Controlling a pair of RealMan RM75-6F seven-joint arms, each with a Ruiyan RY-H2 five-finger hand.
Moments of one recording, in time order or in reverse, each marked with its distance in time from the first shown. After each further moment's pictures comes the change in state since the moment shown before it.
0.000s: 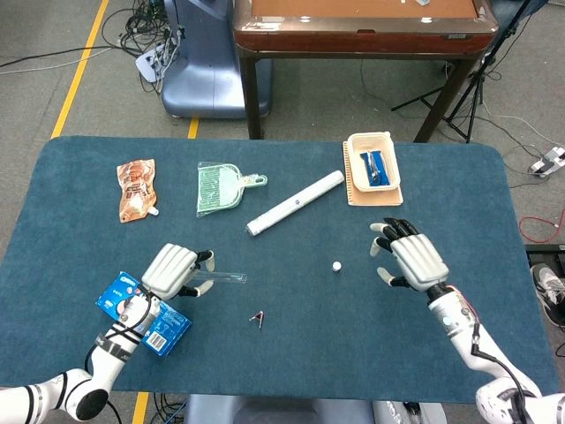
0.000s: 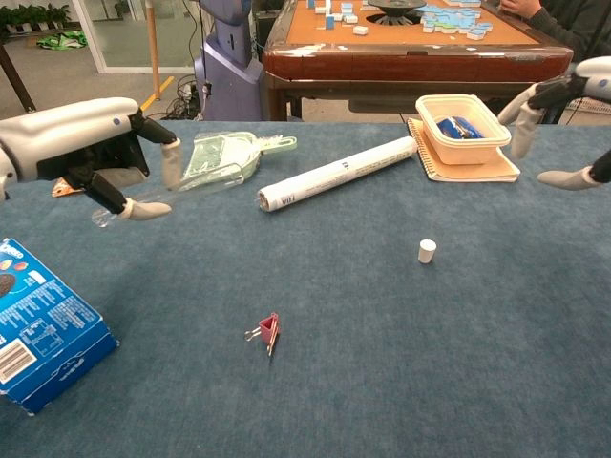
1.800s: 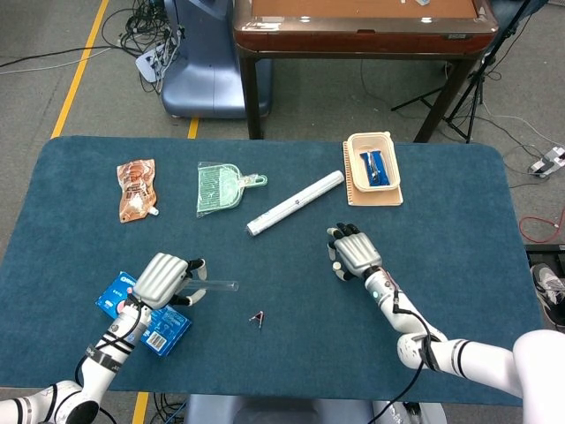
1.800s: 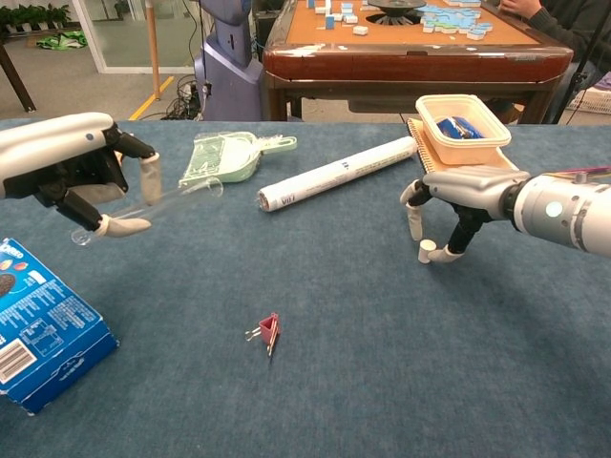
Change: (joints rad) left arm 0.062 0.013 0.014 -0.009 0.037 -0.002 -0.044; right arm 0.309 -0.412 -0.042 0.449 0.369 -0.235 -0.216
